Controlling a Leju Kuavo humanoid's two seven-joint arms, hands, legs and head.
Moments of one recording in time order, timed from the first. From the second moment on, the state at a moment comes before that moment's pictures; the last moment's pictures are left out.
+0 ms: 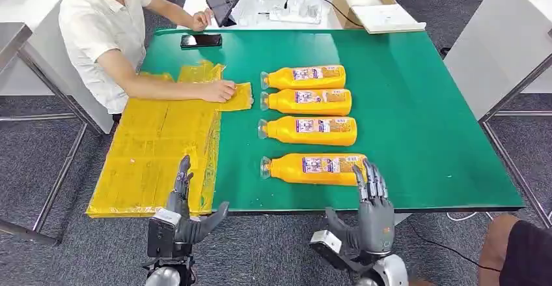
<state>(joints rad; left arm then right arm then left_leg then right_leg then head) 0.06 -0.23 -0.22 -1.37 -0.18 0.29 -0.47 0.11 0.05 0.06 -1.39 0.95 -0.61 -0.33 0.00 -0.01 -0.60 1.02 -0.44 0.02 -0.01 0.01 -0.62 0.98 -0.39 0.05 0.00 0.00</state>
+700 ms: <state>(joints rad) 0.01 -0.24 -0.22 -1.35 -0.17 0.23 -0.47 -0.15 -0.09 0.13 -1.16 1.07 -0.45 -0.21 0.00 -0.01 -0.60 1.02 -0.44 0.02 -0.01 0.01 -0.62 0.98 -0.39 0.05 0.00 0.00</state>
